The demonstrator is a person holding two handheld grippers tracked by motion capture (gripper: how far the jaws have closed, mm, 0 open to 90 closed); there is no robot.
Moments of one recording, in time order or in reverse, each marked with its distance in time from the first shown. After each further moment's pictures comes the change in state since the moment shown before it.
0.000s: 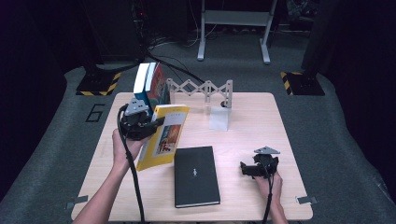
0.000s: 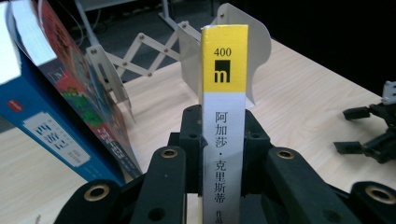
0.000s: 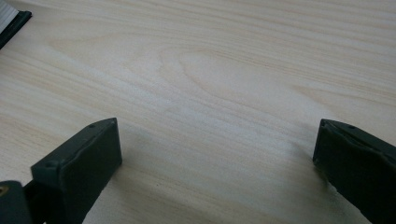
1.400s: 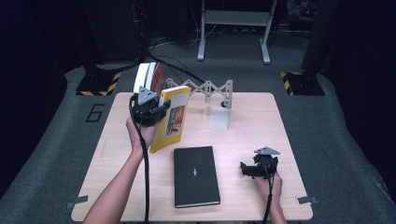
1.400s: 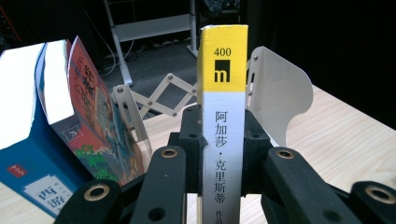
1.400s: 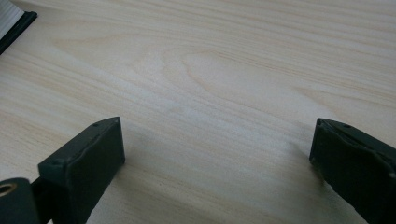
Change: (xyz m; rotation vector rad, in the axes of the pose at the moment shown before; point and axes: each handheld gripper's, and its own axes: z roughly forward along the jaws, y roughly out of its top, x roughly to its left) left arm 0.009 0.016 0.050 -0.147 0.114 -0.047; right arm 0.000 -0.001 -0.001 -0.008 0.005 -0.018
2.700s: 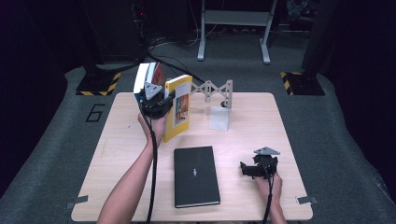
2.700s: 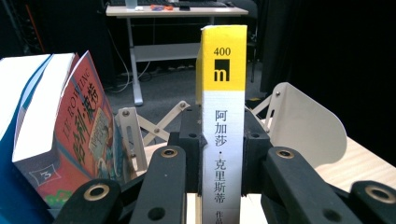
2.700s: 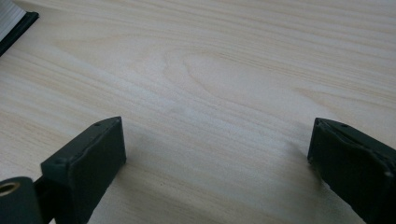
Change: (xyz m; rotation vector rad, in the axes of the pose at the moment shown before) left arm 0.003 -0.004 0.046 -0.132 0.082 -0.104; right arm 0.001 0.000 0.000 -0.006 0.002 0.003
